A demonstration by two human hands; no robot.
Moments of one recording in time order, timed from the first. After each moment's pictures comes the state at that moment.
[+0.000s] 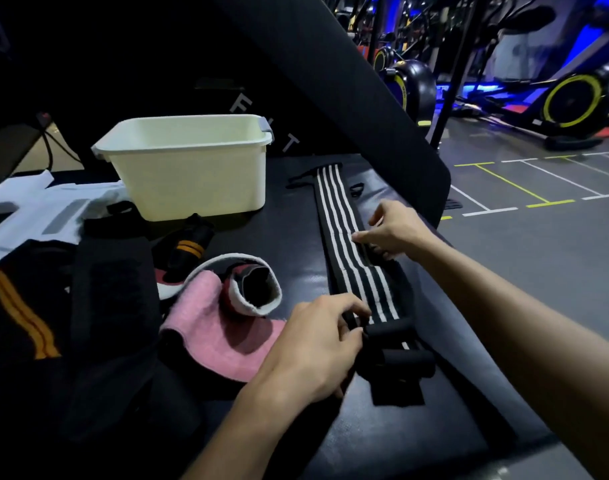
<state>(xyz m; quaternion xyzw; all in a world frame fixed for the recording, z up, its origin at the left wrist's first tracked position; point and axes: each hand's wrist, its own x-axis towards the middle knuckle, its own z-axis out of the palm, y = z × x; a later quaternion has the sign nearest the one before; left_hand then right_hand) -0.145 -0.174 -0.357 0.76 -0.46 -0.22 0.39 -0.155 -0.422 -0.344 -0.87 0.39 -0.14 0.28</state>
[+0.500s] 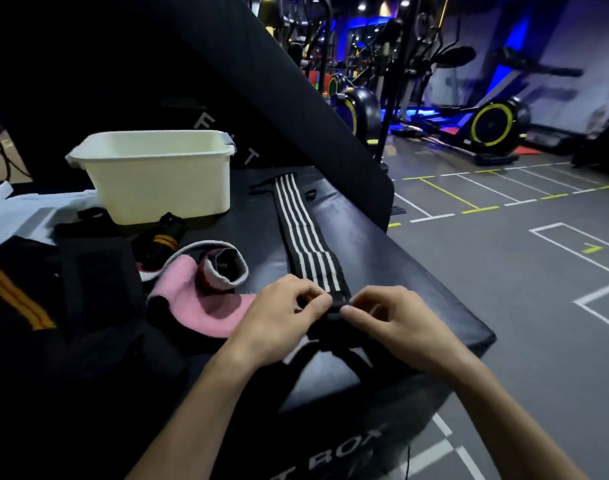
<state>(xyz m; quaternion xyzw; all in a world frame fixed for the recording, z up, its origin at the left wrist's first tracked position) -0.159 -0.156 -0.365 0.73 -0.54 -0.14 0.40 -0.331 -0.278 -0.363 -0.90 0.26 -0.20 0.30</state>
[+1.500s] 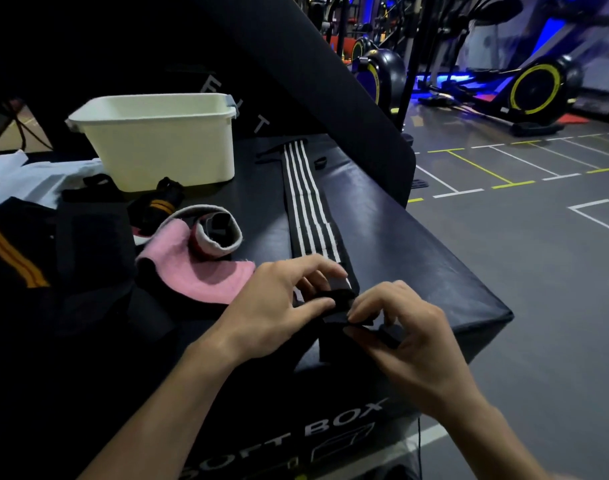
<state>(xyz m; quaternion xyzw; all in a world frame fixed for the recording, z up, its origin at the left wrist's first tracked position) -0.171 -0.143 -0.375 0.66 -0.61 -0.14 0.42 -0.361 -0.245 -0.392 -0.88 0.11 -0.38 0.28</state>
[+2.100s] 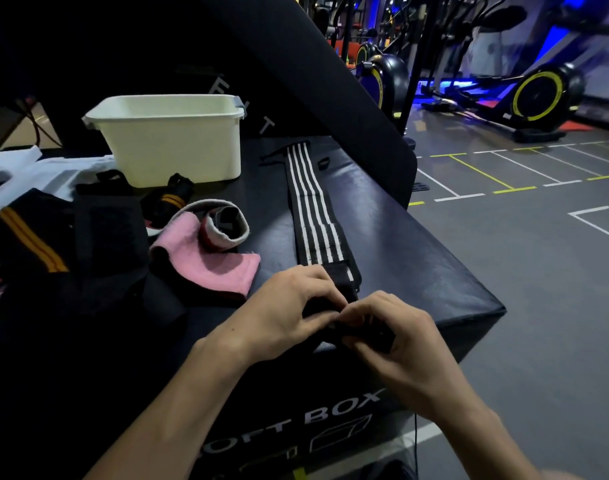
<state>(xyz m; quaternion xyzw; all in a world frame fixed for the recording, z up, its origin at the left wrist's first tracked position) -0.180 -0.136 -0.383 0.64 -0.69 -0.08 0.34 -0.370 -0.233 -0.399 -0.90 0.13 -0.31 0.29</state>
